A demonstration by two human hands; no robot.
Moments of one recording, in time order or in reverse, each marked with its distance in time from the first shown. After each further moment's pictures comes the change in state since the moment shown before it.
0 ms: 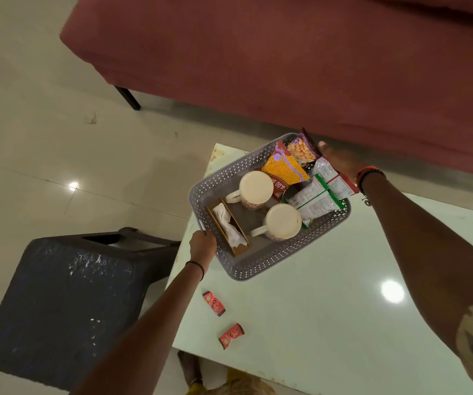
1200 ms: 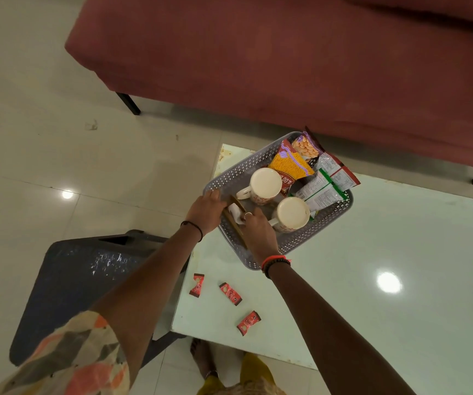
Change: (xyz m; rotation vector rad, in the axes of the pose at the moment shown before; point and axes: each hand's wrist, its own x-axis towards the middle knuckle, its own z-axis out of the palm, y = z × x) left_hand 0.023 0.055 -0.061 1.235 -0.095 1.051; right_hand -0.130 -0.043 0.238 -0.329 0.261 -0.310
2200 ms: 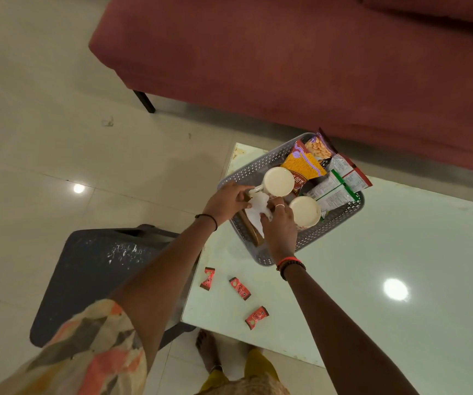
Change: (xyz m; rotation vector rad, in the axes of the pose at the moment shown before) left_hand -0.002 0.011 -0.026 -0.700 0.061 -0.112; right_hand -0.013 -0.006 -0.020 0.276 0.285 0.165
